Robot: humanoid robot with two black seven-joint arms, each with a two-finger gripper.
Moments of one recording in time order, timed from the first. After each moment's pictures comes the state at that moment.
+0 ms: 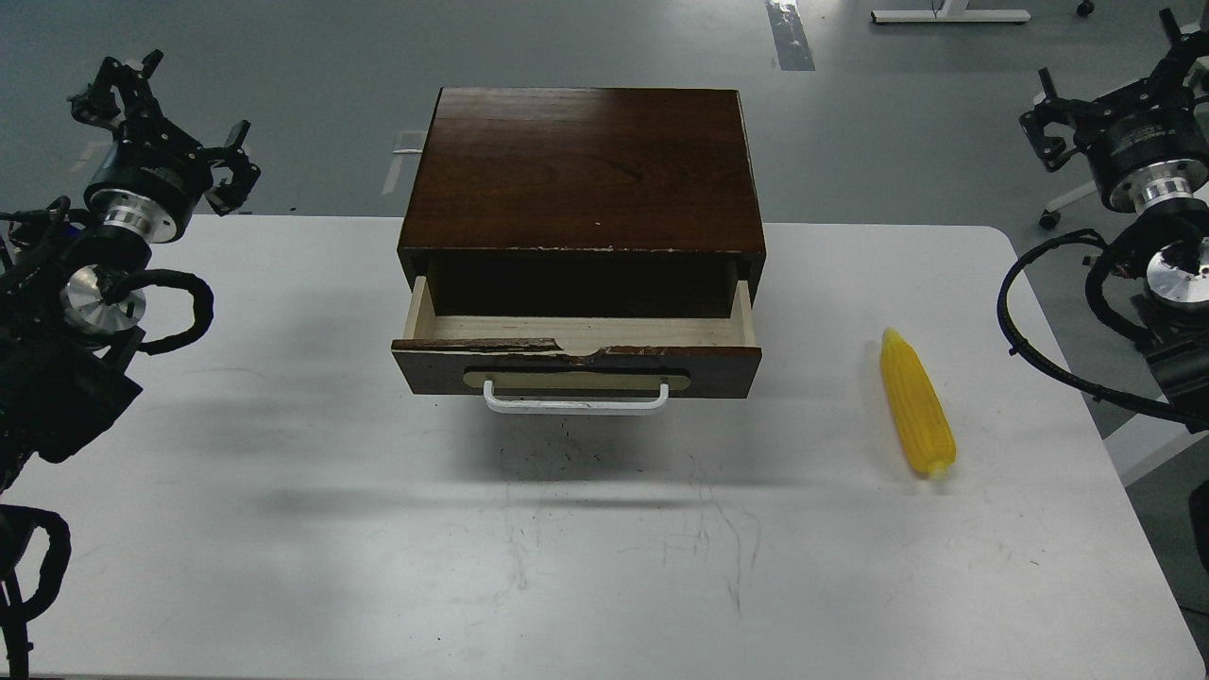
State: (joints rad) left arm -0.96 0.35 -0.53 -0.23 -0.31 -0.49 -0.31; right arm 0.96 -0.41 0.68 0.32 0.44 0.49 0.20
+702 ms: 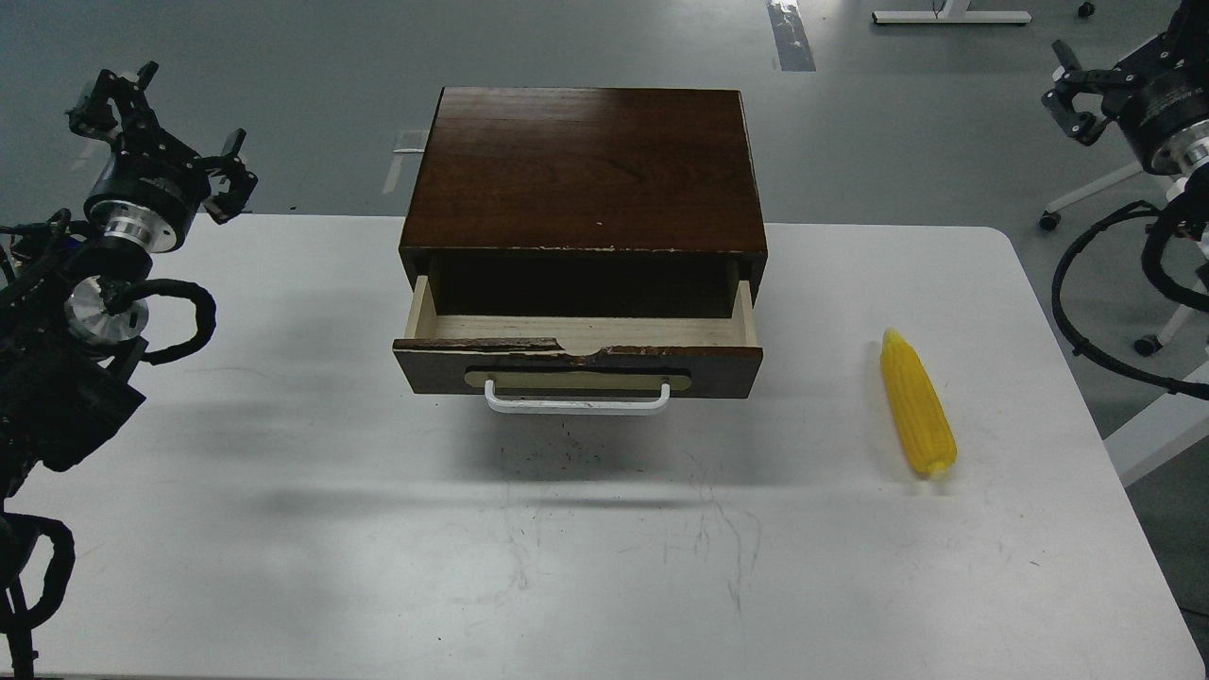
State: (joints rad) left arm -0.94 0.35 -0.54 -0.23 -0.32 -0.49 -0.33; right arm 1.07 -0.57 0.50 0.41 0.24 0.49 0.20
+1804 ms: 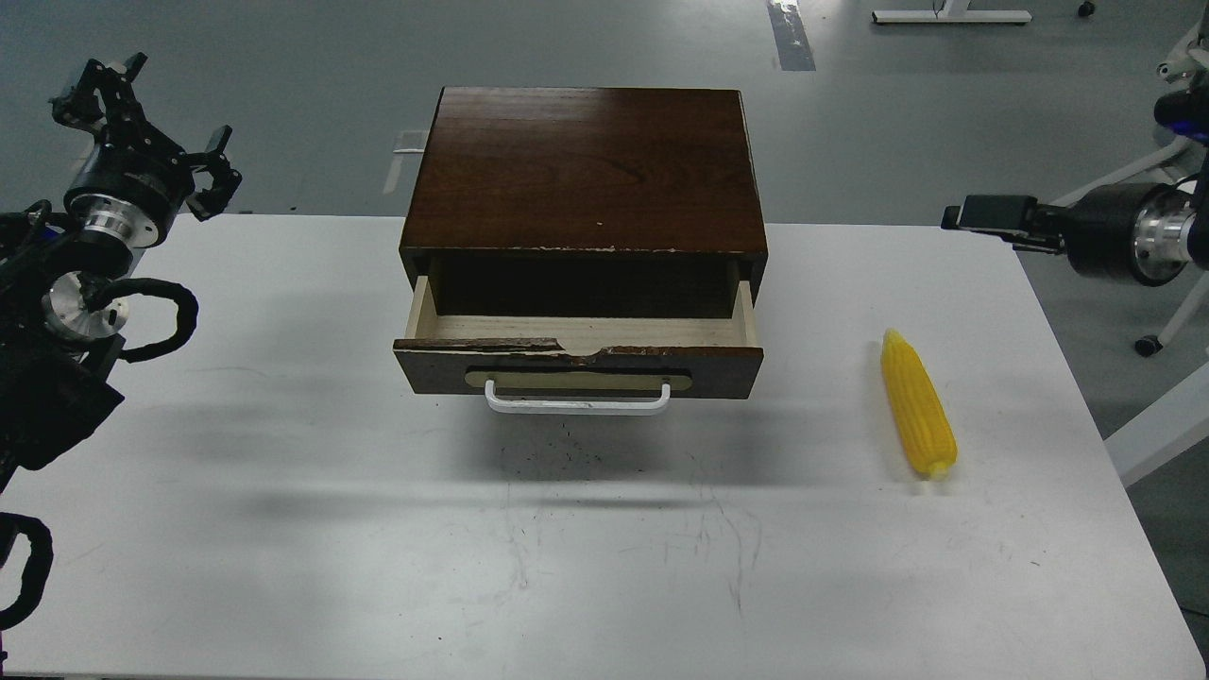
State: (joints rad) left arm -0.95 0.38 -0.52 -0.23 -0.27 -0.49 -0.34; right arm 1.27 -0.91 -0.17 1.09 -0.96 0.36 0.13
